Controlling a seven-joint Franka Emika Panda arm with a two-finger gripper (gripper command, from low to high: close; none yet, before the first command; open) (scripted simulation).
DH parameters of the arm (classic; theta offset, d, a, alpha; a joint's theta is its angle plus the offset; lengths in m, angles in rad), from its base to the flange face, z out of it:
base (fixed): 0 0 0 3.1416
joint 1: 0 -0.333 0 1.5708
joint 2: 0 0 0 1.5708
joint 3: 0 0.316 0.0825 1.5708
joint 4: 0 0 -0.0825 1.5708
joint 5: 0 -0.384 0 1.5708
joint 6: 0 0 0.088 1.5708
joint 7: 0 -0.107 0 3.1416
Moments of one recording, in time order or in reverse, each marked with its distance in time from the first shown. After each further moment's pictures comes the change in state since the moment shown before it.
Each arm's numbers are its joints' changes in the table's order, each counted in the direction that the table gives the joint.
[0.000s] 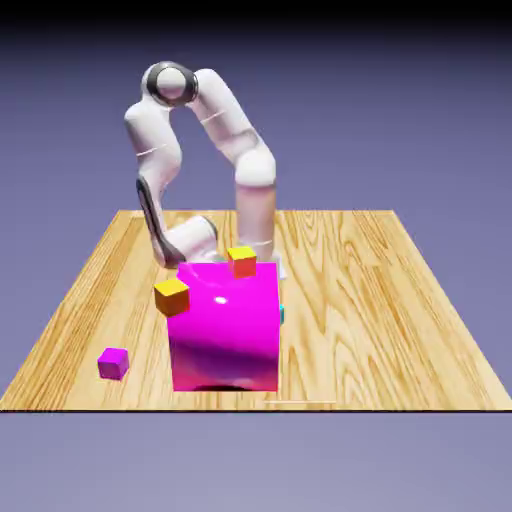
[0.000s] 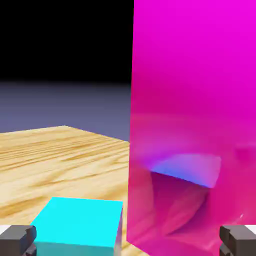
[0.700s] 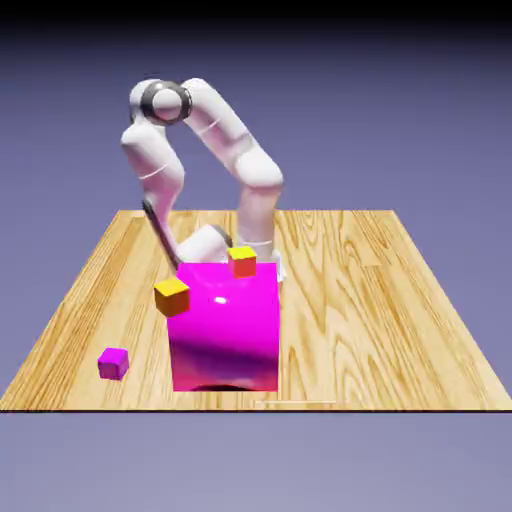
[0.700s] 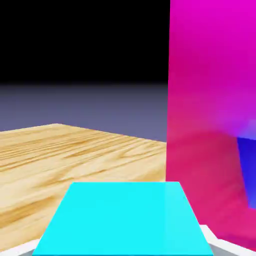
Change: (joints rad) arm -0.062 -0.013 -0.070 -0.029 -0.042 0.025 0.040
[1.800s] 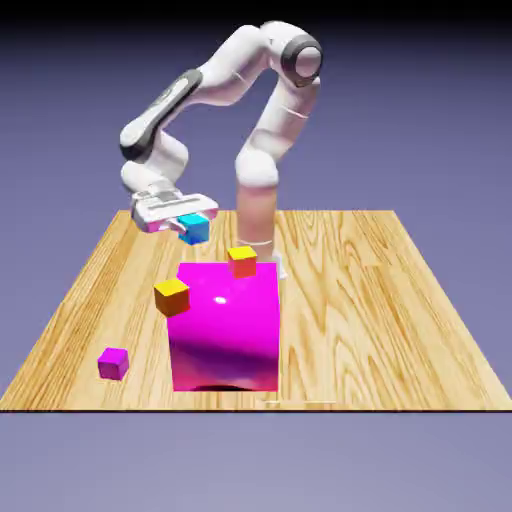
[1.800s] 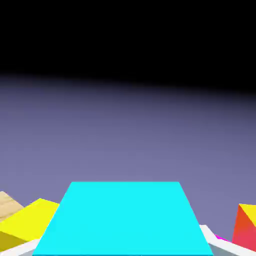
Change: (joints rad) arm -0.053 1.160 0.140 0.102 0.033 0.637 -1.070
